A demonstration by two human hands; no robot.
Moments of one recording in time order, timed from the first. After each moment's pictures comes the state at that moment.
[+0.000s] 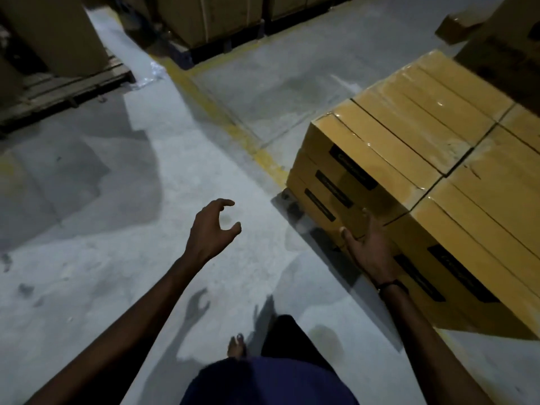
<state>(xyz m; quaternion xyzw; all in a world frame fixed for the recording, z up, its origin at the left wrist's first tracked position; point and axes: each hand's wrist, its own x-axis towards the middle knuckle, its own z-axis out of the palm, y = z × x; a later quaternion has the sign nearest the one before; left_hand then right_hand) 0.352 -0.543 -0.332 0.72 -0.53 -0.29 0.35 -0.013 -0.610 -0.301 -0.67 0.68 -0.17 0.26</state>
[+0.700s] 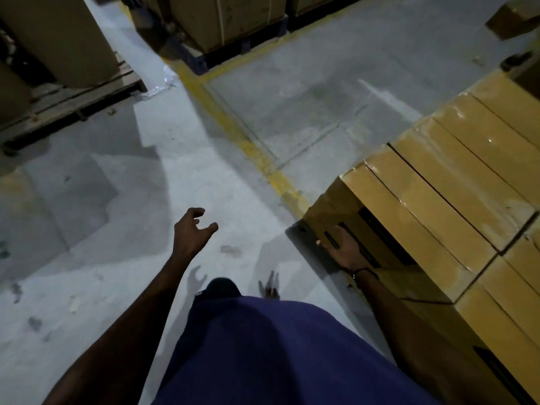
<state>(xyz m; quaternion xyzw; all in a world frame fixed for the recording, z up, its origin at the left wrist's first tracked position) 0.512 -0.806 -0.389 0.82 -0.33 -0.32 0.33 0.113 -0.916 -0.402 -0.64 0.65 -0.01 0.42</state>
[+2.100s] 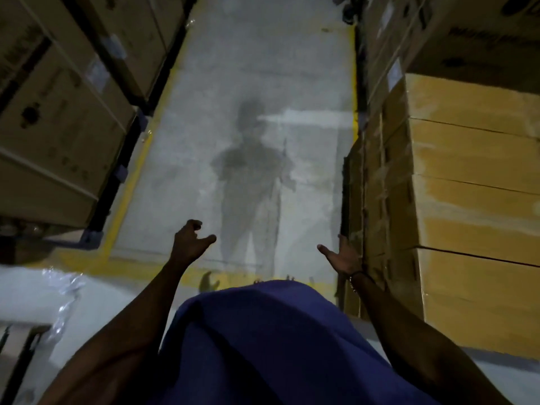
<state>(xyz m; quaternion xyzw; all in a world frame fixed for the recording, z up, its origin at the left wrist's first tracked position) 0.703 -1.720 -0.411 0.65 -0.62 -0.43 0.08 0.331 -1.522 -0.438 -0.24 0.86 -0.19 0.41</state>
